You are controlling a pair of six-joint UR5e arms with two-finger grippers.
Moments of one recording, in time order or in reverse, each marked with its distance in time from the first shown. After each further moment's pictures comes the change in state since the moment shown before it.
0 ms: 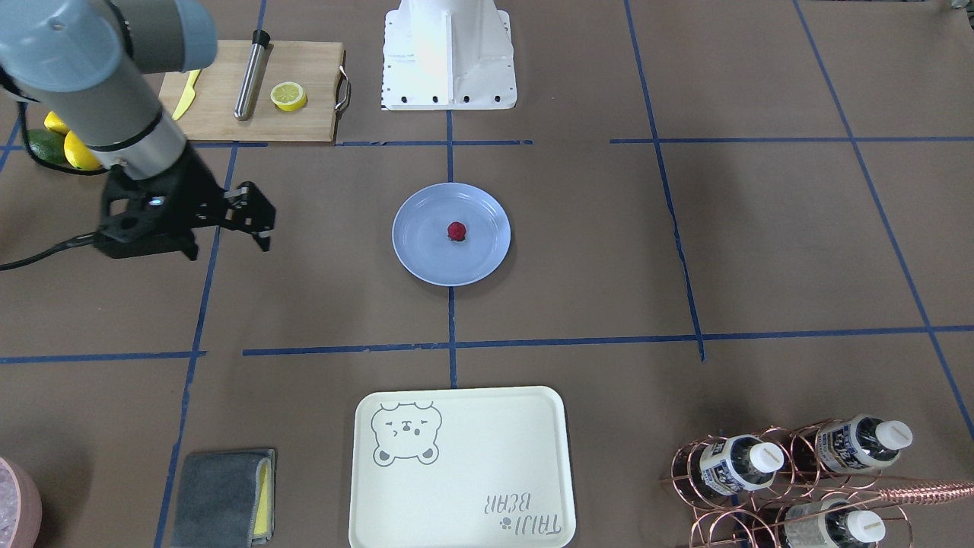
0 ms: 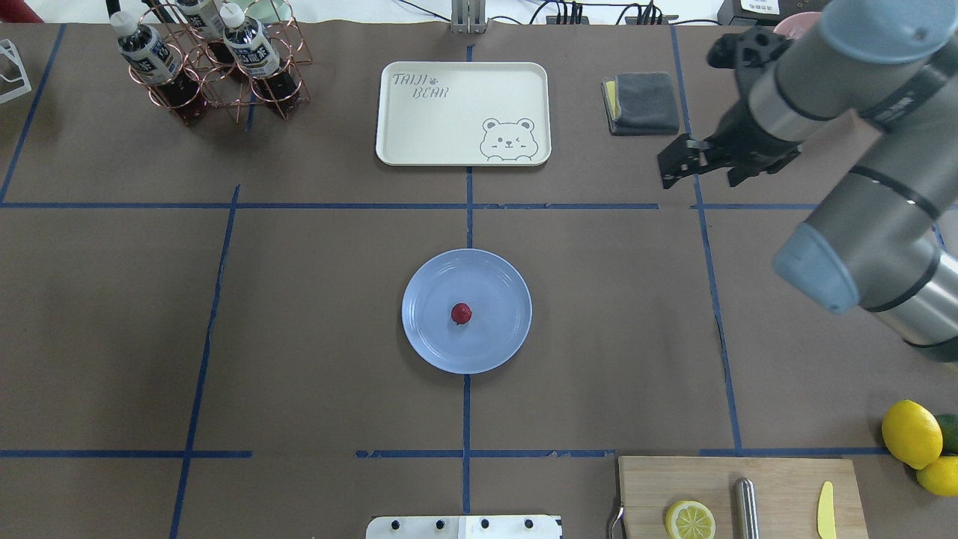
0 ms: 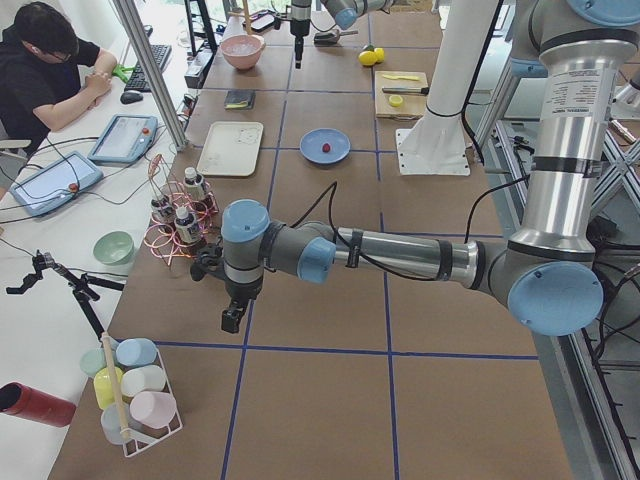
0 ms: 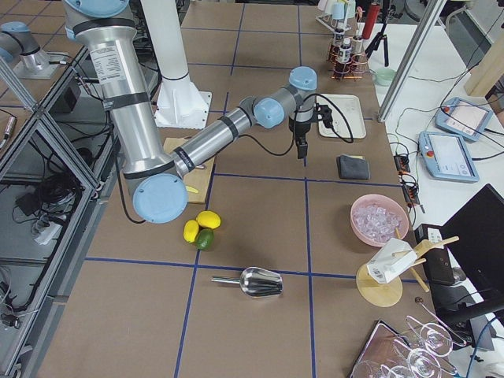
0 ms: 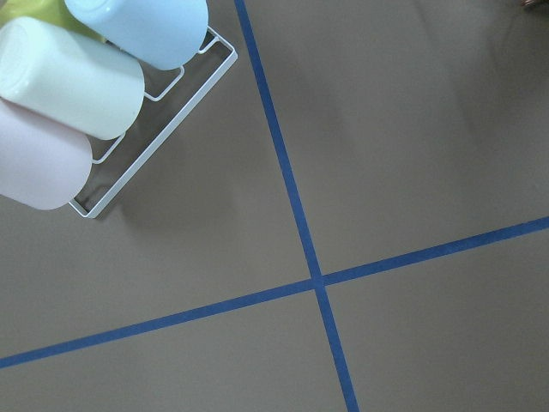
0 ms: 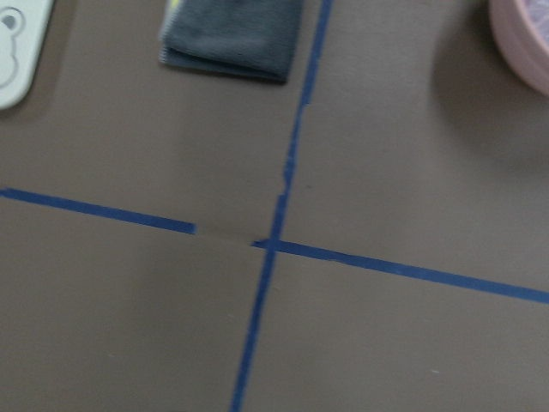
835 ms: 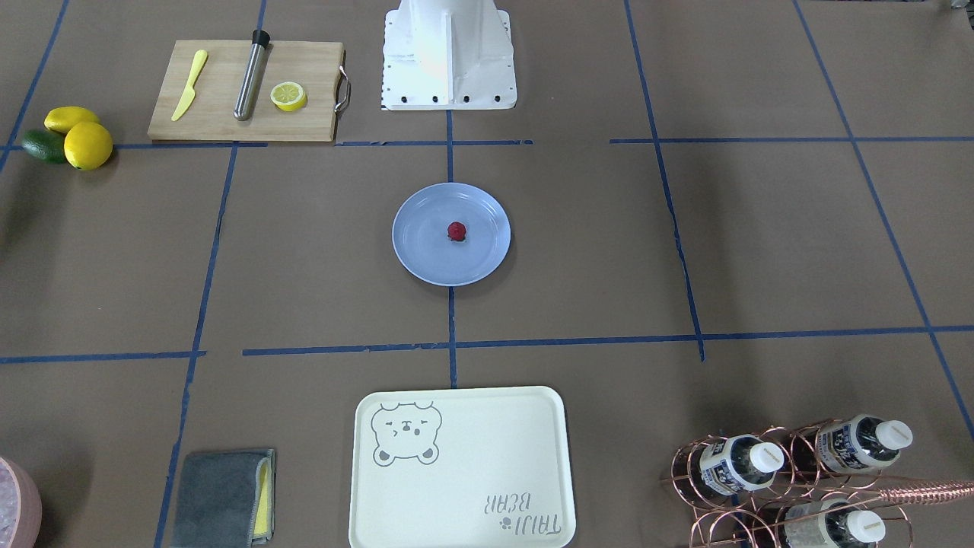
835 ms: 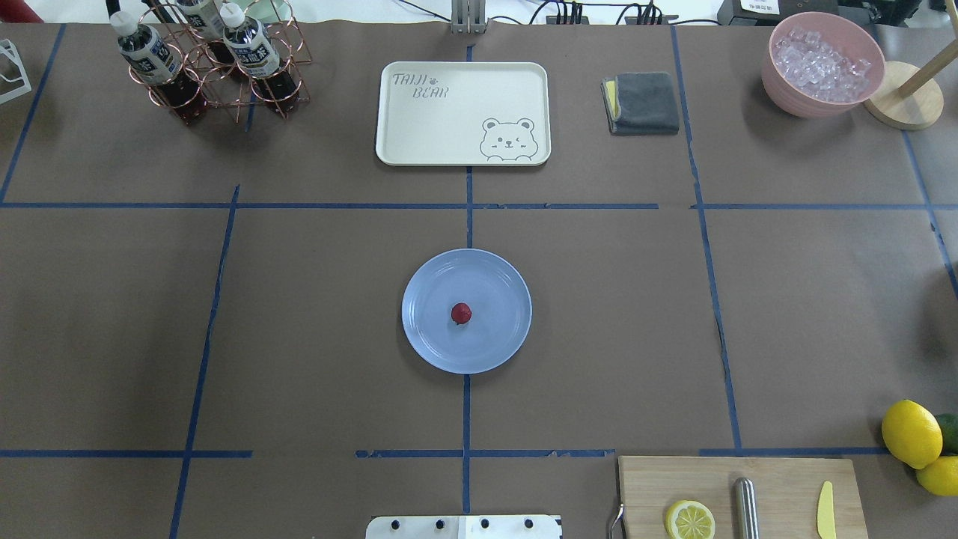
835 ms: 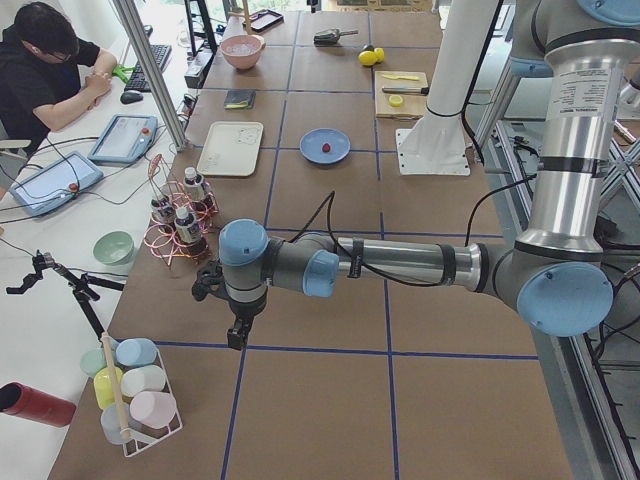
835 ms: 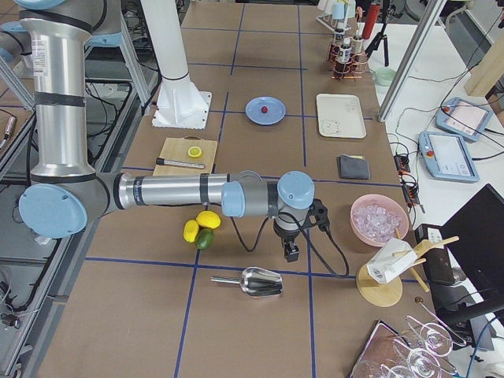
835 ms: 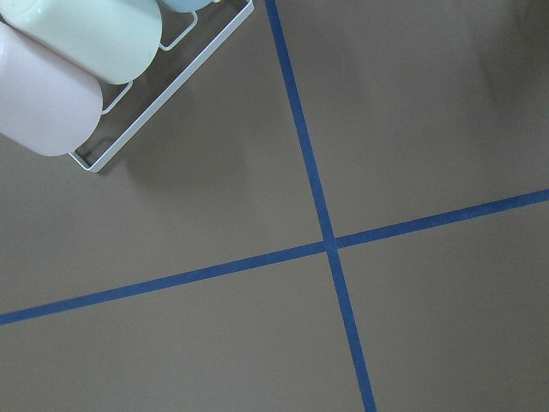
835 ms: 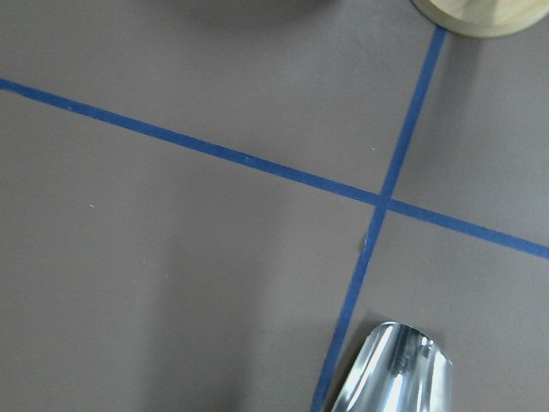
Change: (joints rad) left arm -0.015 0.019 0.018 0.038 -0.021 0.011; right arm 0.419 -0.254 -0.244 0.012 0.162 -0.698
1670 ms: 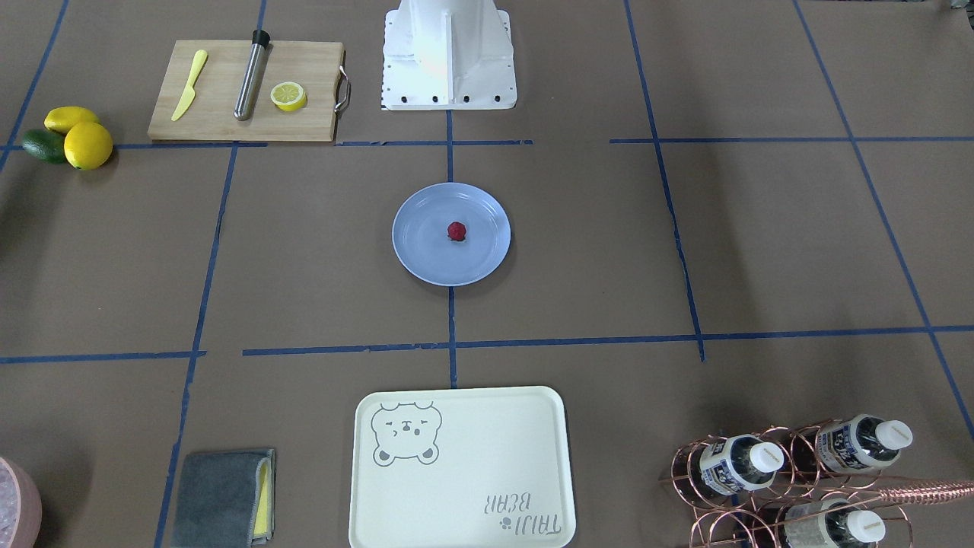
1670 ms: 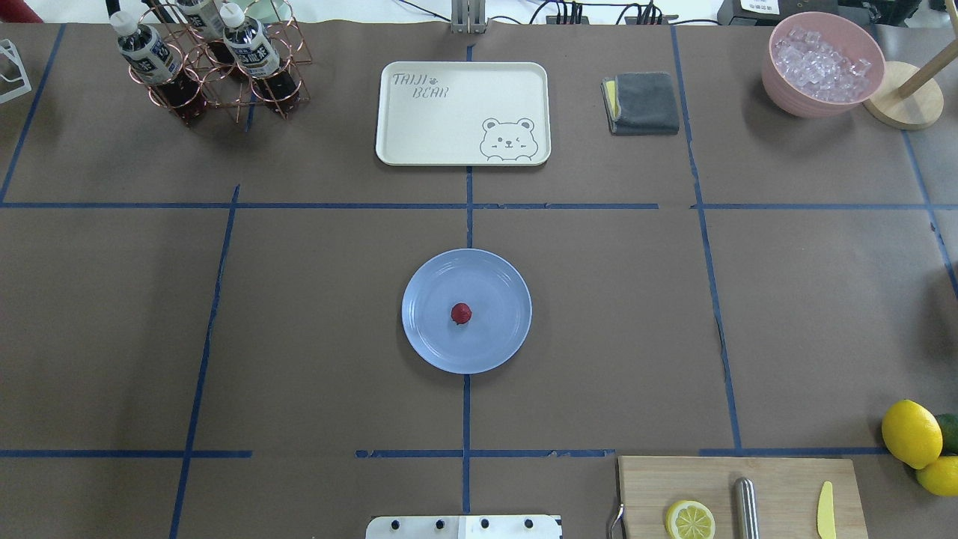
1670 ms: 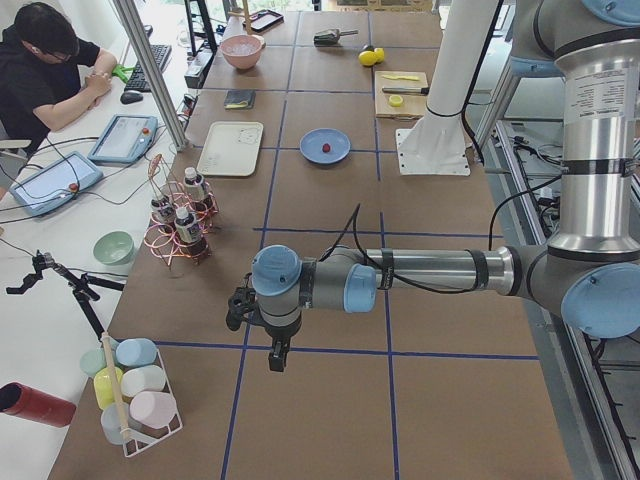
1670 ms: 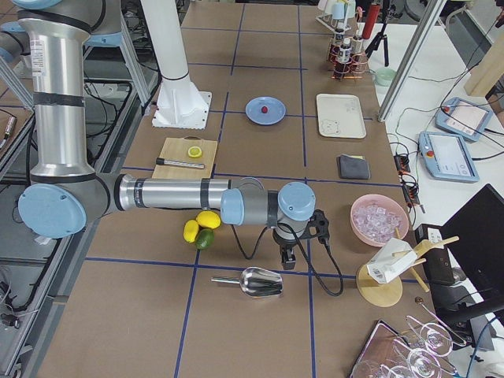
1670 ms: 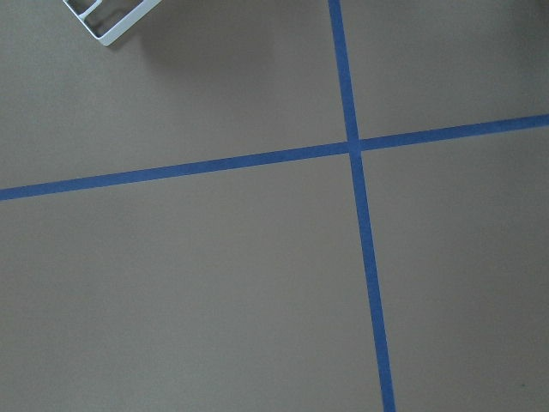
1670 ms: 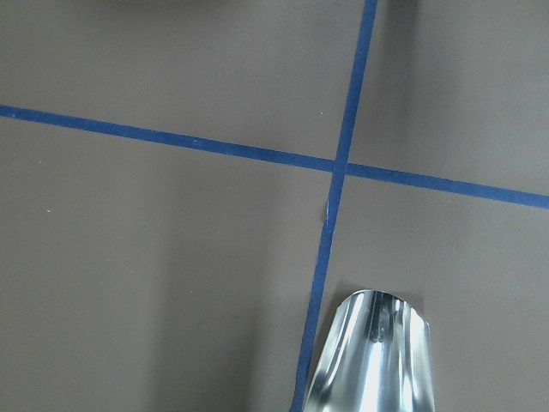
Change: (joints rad) left arm -0.030 0.119 -0.108 0.110 -0.033 -0.005; right arm 0.014 0.010 -0.029 -0.008 0.017 0.089
